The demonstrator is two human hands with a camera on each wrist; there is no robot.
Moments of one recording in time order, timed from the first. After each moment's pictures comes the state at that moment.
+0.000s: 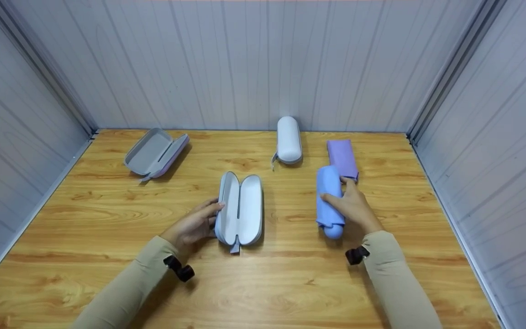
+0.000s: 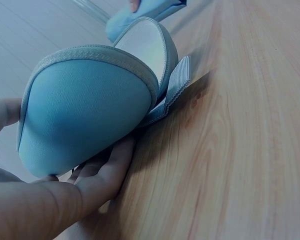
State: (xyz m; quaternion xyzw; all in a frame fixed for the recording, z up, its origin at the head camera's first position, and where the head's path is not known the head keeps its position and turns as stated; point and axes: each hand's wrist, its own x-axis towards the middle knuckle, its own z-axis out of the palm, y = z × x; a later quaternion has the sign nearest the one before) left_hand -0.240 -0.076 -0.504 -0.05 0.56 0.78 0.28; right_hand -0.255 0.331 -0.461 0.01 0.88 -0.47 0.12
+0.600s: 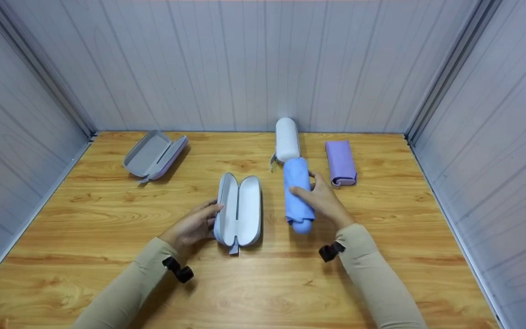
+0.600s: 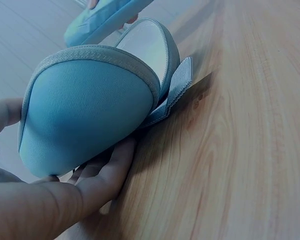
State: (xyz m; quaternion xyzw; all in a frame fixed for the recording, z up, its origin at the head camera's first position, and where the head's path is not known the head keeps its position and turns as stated) left_hand -0.242 -0.077 -0.503 -0.05 0.57 0.77 0.28; right_hand -0.261 0.268 -0.446 -0.03 0.83 -0.55 0.12
